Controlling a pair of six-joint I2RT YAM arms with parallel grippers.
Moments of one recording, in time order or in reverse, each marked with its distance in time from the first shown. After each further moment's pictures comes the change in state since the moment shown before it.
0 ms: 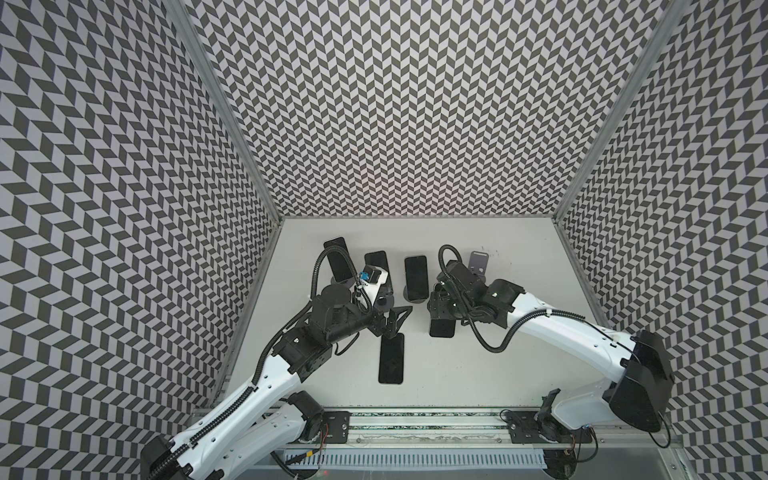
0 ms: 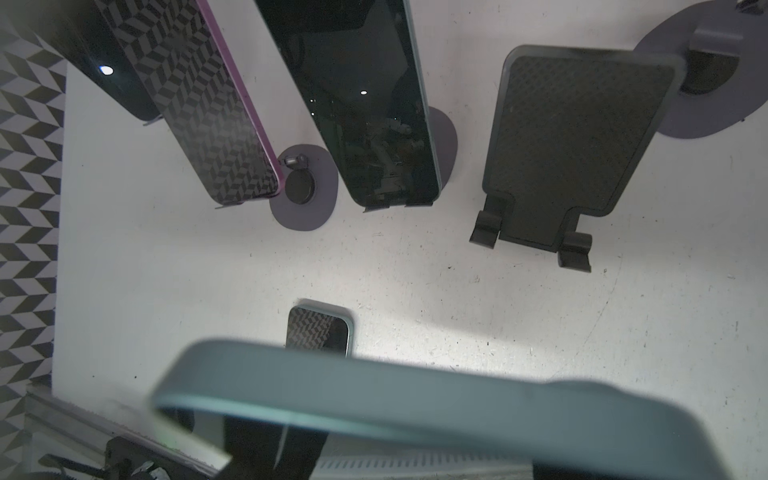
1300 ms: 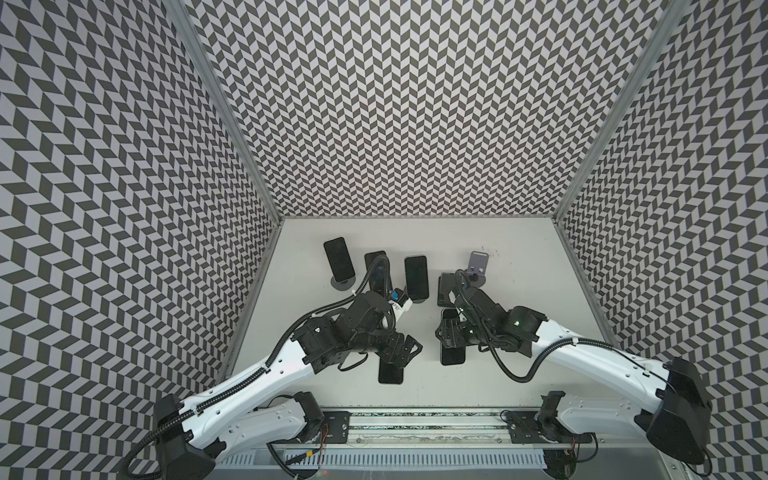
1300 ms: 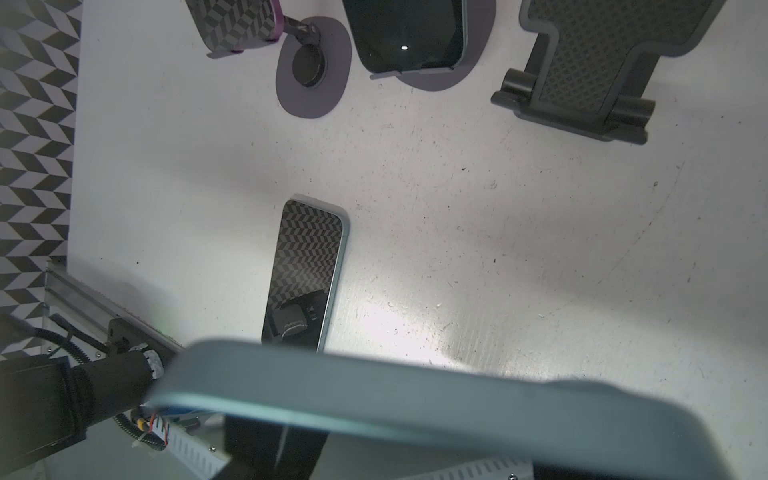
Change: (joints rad) left arm -0.257 0.164 0.187 -0.478 -0.056 -0.161; right arm 0.031 -0.230 -0.301 0.095 -0.146 -0.079
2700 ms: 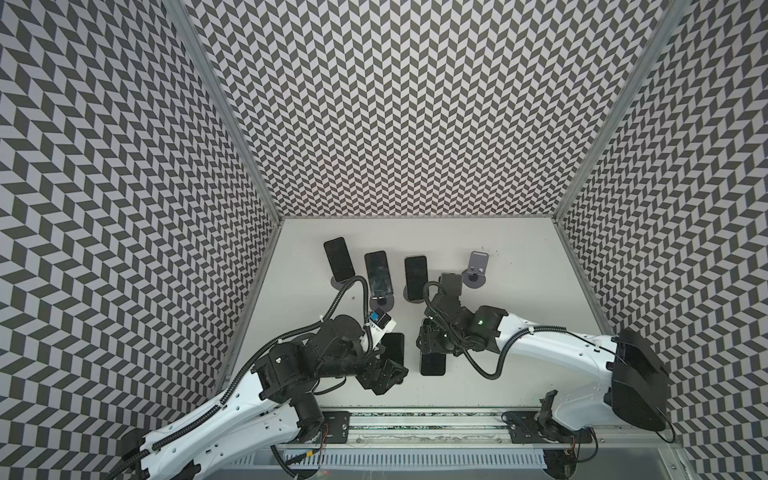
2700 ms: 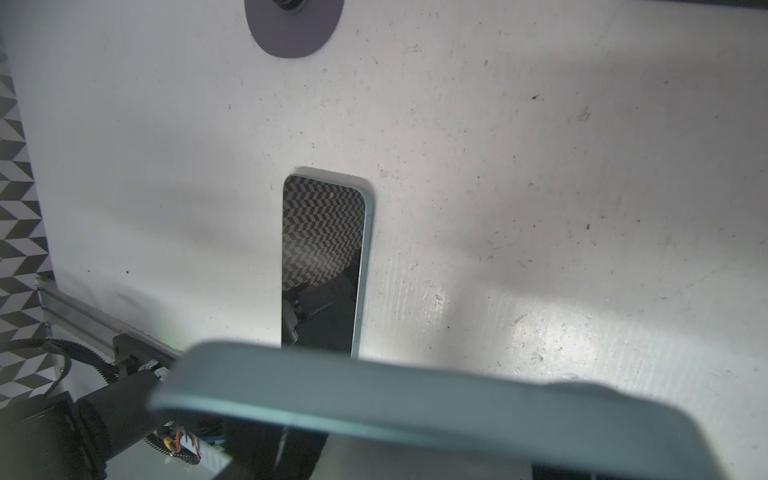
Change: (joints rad) left arm -0.064 -0.302 -0.110 -0.085 0.053 -0.001; right arm 0.129 0.252 0.126 0.012 0.006 0.232
